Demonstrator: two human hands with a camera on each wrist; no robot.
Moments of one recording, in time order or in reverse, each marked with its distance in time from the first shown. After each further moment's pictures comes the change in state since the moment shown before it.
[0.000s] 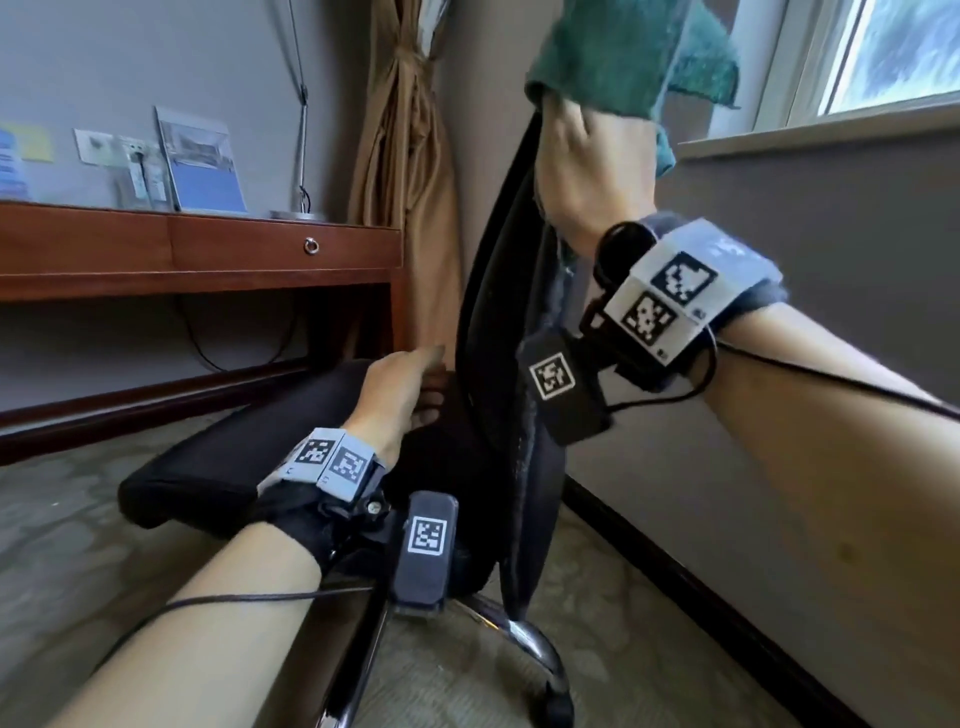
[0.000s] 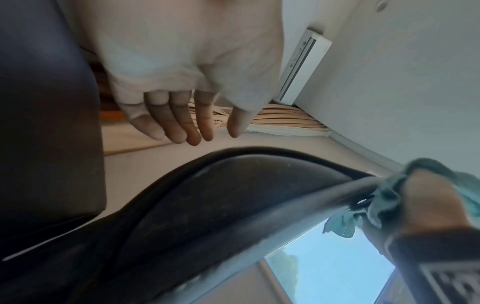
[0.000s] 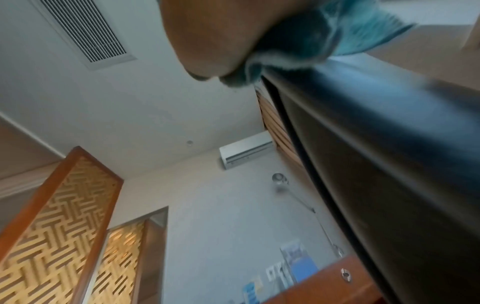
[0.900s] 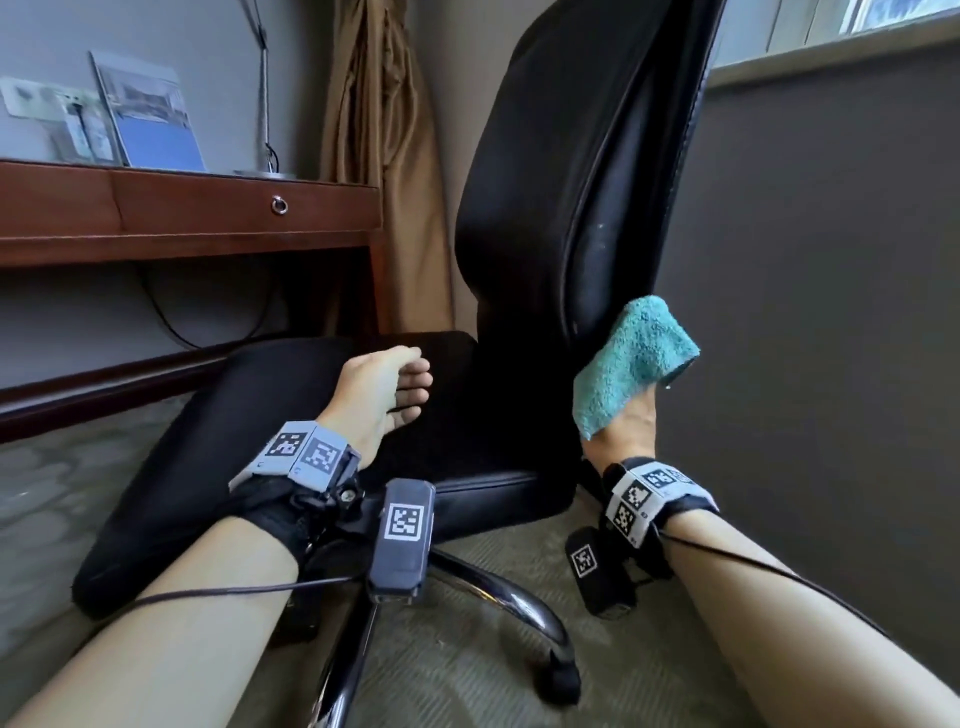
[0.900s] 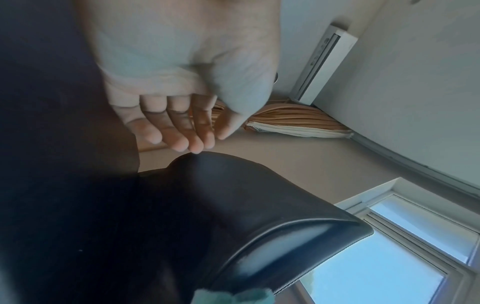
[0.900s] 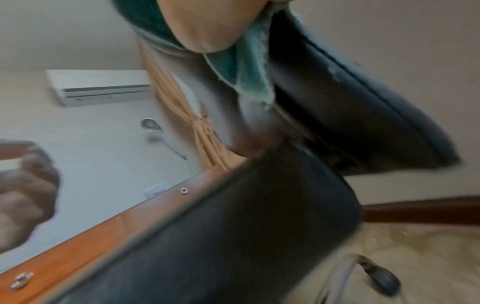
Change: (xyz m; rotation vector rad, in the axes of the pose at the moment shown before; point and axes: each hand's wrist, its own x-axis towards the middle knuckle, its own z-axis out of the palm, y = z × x) left_hand 0.034 -0.047 -0.013 0.011 0.004 -0.109; right_hand -0.218 0.158 0.088 0.196 -0.133 0.732
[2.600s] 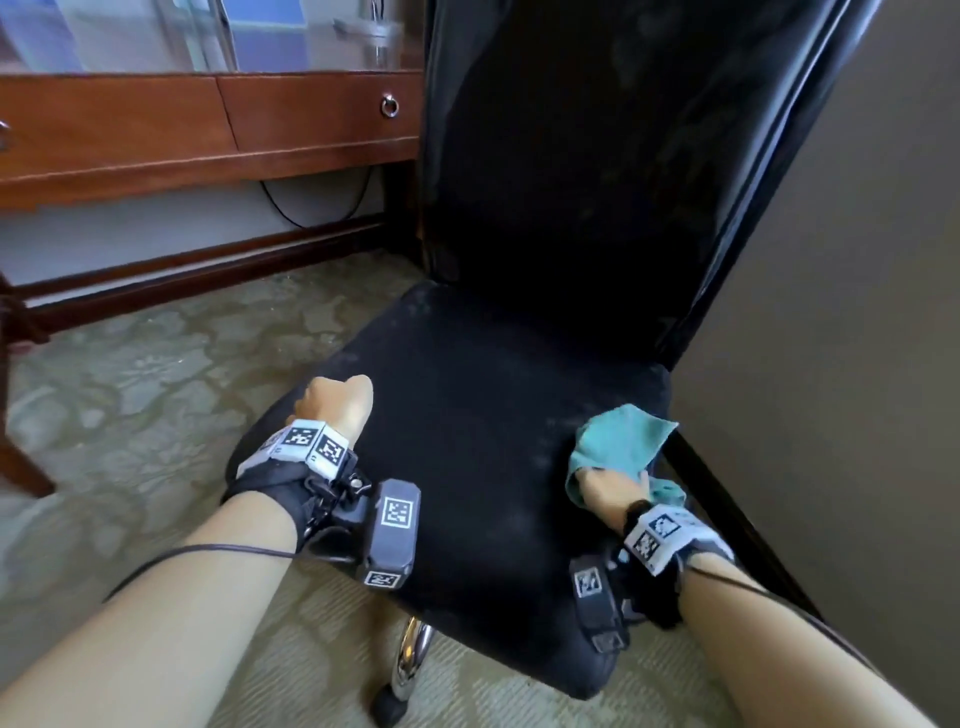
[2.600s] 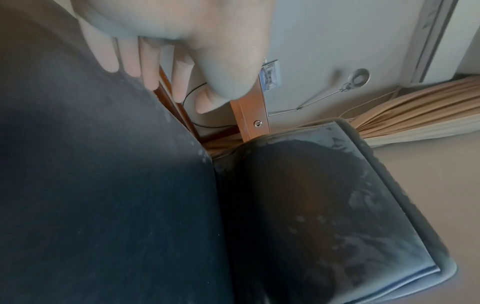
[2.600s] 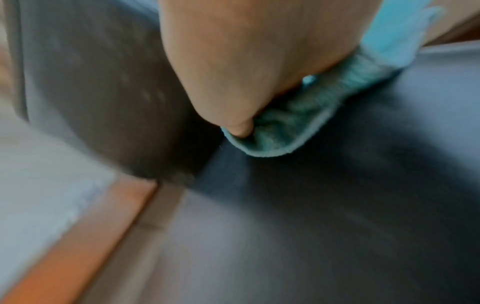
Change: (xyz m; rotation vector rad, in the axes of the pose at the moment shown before) left_hand 0.090 0.051 -0.137 0.639 0.618 -0.515; right_hand 0.016 -0.056 0.099 -0.558 -0.972 0.489
